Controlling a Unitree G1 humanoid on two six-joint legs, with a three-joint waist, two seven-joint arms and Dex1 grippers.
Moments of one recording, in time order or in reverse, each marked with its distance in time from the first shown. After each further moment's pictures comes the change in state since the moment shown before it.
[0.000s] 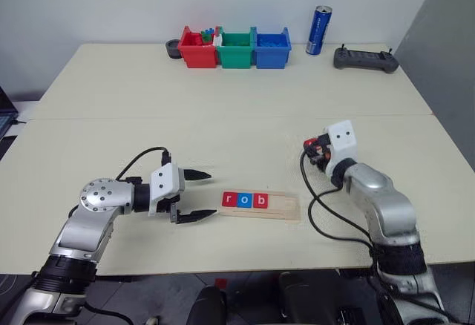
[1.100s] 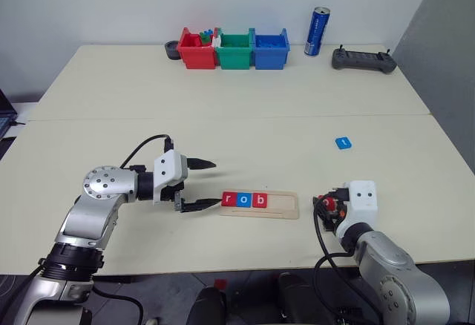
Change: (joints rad) left arm -0.084 -0.028 0.001 -0.006 -0.019 0.069 -0.015; right arm 0.367 0.243 -0.088 -0.351 0.033 0.231 -0.194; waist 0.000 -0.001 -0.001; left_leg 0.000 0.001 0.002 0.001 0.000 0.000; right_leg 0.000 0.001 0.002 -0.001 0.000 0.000
